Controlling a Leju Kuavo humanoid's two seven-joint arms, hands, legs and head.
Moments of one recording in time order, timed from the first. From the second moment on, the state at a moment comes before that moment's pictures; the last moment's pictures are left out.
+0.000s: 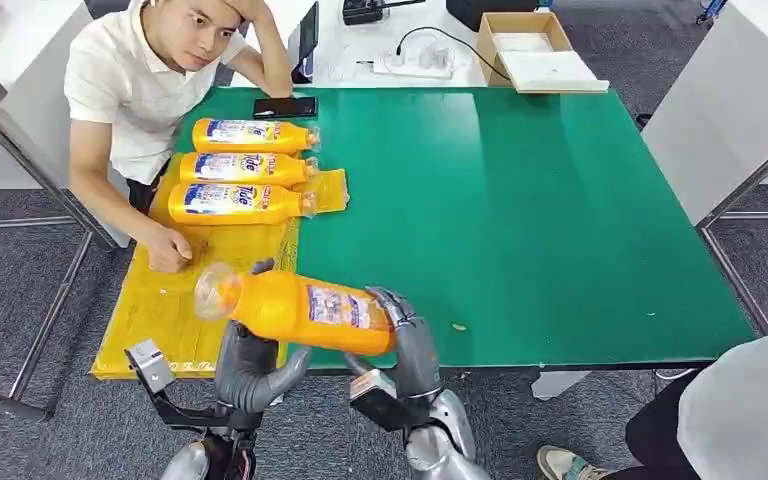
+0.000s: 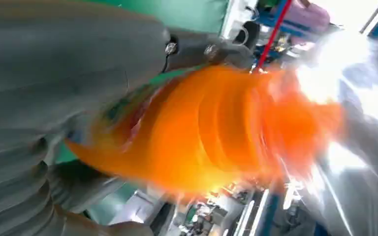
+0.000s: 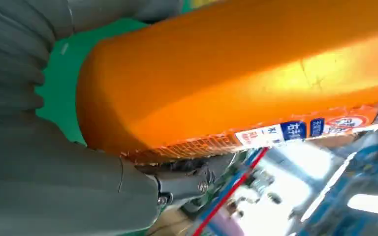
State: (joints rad) left arm 0.06 -0.18 -0.33 -1.56 0.38 -0.10 -0.33; right arm -0.17 0.25 0.37 -0.91 0.46 -0.46 -0.63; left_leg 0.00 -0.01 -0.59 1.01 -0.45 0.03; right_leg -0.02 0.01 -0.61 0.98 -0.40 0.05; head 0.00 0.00
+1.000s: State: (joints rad) left arm 0.05 -0.16 -0.30 -1.54 0.42 -0.12 -0.42; right arm -0.29 0.30 0.60 -0.64 0.41 -0.42 -0.66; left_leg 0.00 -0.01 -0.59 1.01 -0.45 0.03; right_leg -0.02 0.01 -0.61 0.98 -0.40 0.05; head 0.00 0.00
